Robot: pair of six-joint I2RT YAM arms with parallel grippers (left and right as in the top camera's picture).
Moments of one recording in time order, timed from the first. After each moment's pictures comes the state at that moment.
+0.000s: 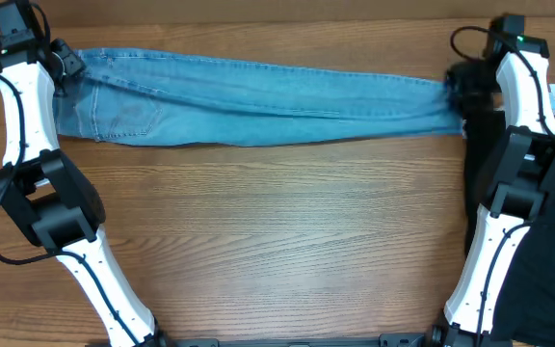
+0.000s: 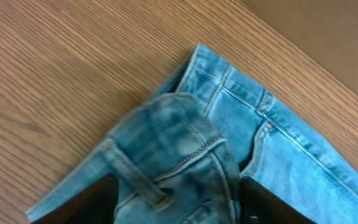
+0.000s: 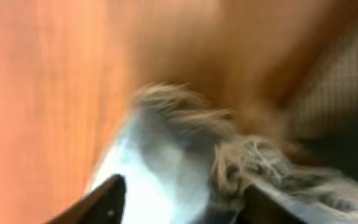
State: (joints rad) left arm 0.36 2.38 2.21 -0.78 -0.07 -0.35; right arm -0.24 2.54 2.29 -1.08 -0.19 1.05
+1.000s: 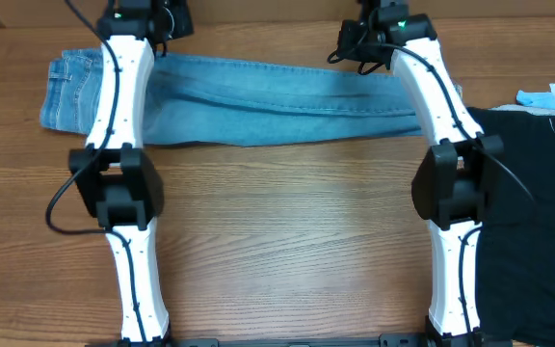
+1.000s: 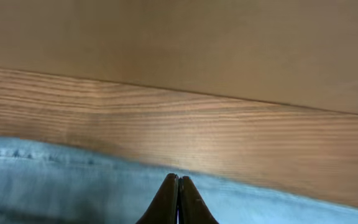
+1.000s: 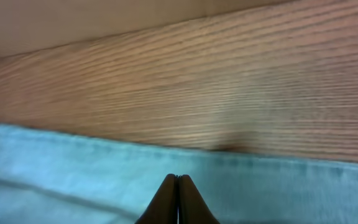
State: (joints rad) left arm -0.01 2.46 2.44 -0.75 0.09 -0.21; right arm 0.19 2.44 2.31 -0.82 -0.09 0.33
